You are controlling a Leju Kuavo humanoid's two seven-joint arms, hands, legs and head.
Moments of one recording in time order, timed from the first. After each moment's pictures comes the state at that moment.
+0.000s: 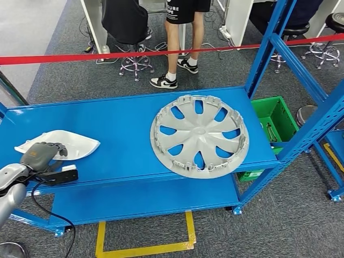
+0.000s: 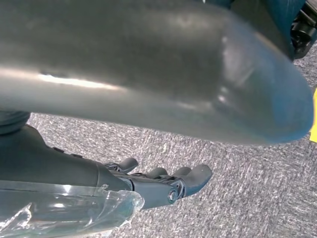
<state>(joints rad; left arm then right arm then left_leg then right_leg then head) -0.25 0.55 -0.17 -1.07 -1.11 0.19 -0.18 -0.01 0.01 -0.21 -0.19 0.70 -0.09 -0.29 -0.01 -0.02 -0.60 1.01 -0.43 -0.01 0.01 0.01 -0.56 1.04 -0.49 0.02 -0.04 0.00</state>
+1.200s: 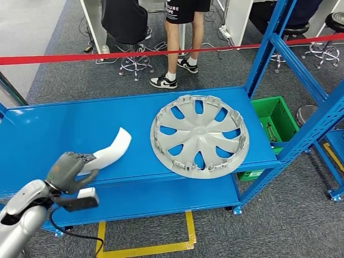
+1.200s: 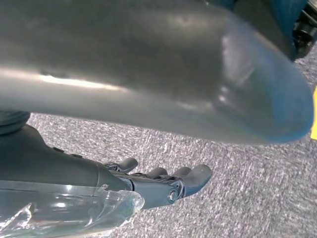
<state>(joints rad) 0.04 0.41 -0.14 -1.64 -0.99 0.19 -0.25 0.00 0.02 -0.21 -0.19 0.69 -0.12 -0.30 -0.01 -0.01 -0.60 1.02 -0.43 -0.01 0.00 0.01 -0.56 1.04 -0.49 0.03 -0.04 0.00</state>
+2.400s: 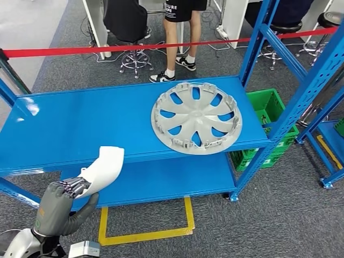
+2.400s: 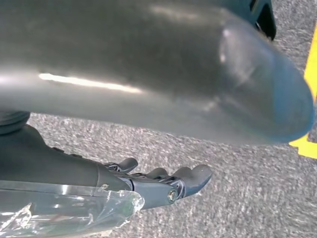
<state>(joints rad) 0.37 0.28 -0.17 -2.01 -1.08 0.53 -0.18 -0.01 0.07 -0.29 -0.19 0.65 -0.11 -0.37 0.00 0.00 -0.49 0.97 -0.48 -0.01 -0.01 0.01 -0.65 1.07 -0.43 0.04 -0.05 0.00</state>
